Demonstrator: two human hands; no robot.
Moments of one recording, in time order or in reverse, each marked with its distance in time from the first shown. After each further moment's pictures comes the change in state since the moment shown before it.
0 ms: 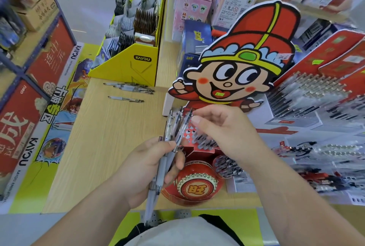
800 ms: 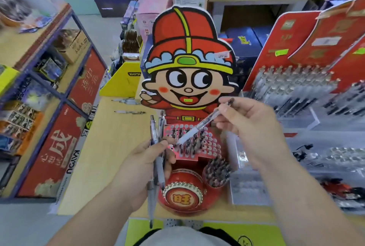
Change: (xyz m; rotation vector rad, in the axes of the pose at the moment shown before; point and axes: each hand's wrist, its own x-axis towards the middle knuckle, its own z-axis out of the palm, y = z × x) left_hand 0.034 -0.008 0.086 0.082 0.380 0.024; right_hand 0.002 0.063 -0.103 0.642 0.201 -0.033
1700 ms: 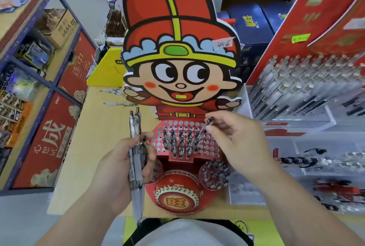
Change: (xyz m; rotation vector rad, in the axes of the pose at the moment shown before) left_hand 0.031 -0.006 -0.013 -0.137 0.057 -0.044; right_hand 0.021 0.058 -0.019 -0.732 -0.097 -0.268
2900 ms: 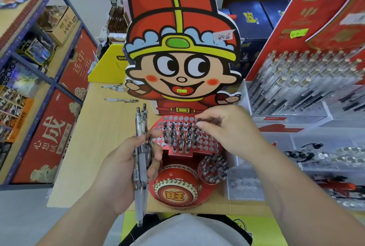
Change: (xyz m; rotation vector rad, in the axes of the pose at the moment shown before) left_hand -0.014 -0.006 0.007 0.010 -0.067 0.013; right_hand 0.023 0.005 0.003 -0.033 -0.251 0.017
